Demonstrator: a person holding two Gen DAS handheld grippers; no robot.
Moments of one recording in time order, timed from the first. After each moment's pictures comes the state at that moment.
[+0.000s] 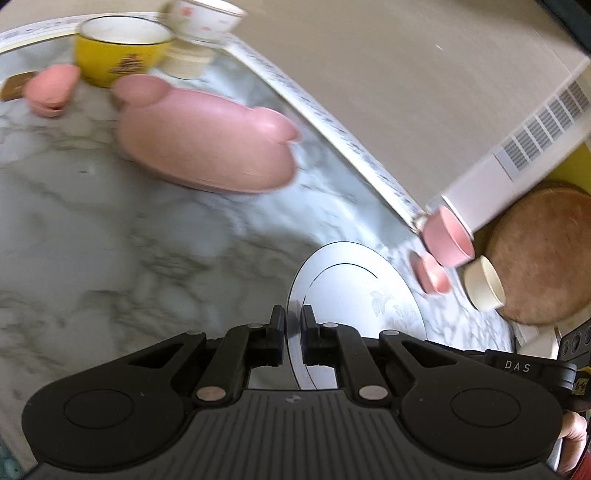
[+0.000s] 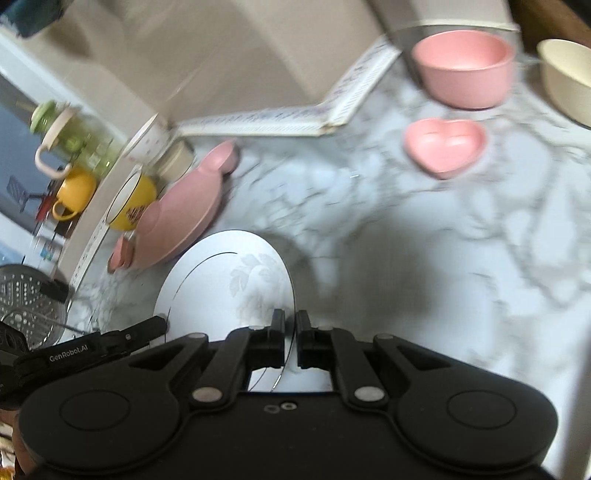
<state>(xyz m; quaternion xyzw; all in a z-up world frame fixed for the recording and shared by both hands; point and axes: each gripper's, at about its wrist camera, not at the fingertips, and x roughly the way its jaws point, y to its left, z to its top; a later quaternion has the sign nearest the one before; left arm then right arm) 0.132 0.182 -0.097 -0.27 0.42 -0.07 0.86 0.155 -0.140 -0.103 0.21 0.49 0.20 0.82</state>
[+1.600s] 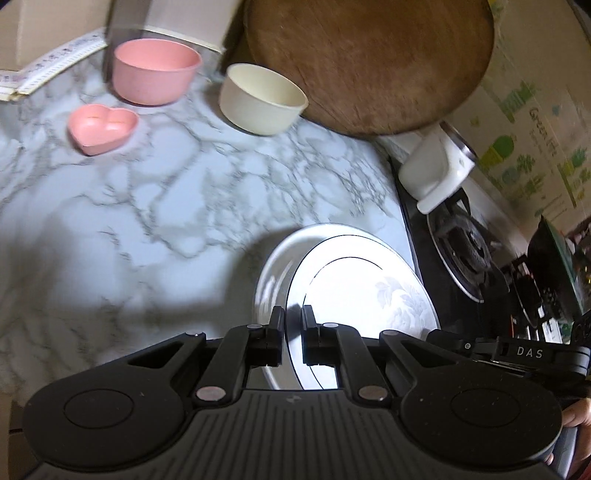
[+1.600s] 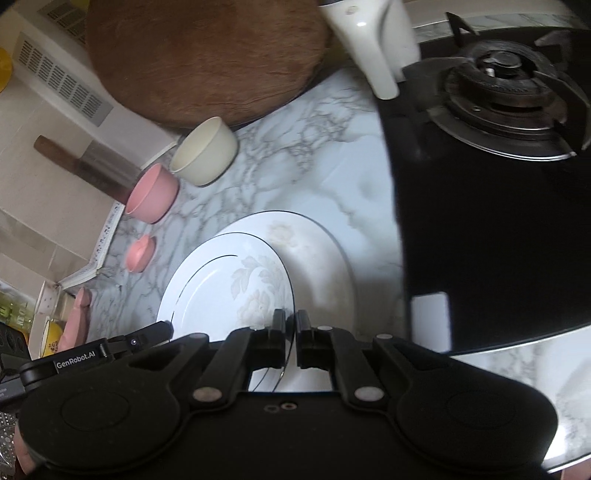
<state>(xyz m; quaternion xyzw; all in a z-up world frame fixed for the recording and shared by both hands) 0.122 -0.151 -0.105 -0.10 0.49 -0.31 0.81 -0.013 -0.436 -0.117 0.34 0.41 -0.04 0.84</state>
